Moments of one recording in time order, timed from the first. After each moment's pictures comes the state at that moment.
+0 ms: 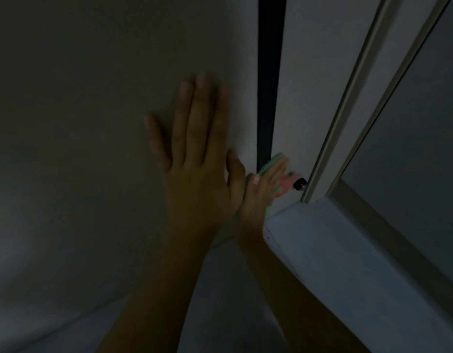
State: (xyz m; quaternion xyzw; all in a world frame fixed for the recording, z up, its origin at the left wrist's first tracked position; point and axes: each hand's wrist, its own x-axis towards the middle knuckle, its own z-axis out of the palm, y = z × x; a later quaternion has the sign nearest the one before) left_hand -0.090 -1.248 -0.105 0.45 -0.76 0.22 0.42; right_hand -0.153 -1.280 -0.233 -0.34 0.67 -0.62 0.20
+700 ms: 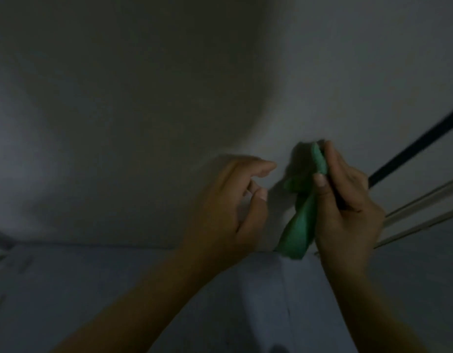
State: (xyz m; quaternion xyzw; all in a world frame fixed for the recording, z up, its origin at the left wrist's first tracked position) left_hand 0.014 -1.173 -0.069 0.44 -0.65 -0.15 0.60; right_hand -0.143 -1.208 -0.066 -0.69 0.41 -0.59 0.10
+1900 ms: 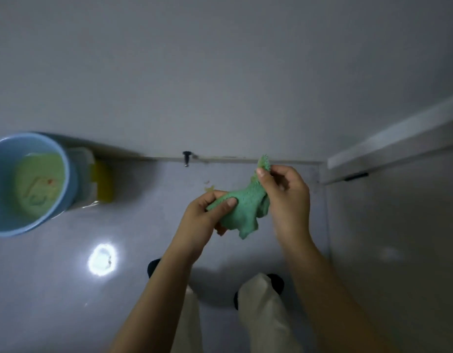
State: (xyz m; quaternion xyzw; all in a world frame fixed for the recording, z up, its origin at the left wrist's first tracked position) left_hand 0.069 -0.629 0.369 0.61 0.24 -0.15 0.74; right_hand 0.130 -0.767 0.381 -0.74 0.17 0.10 0.64
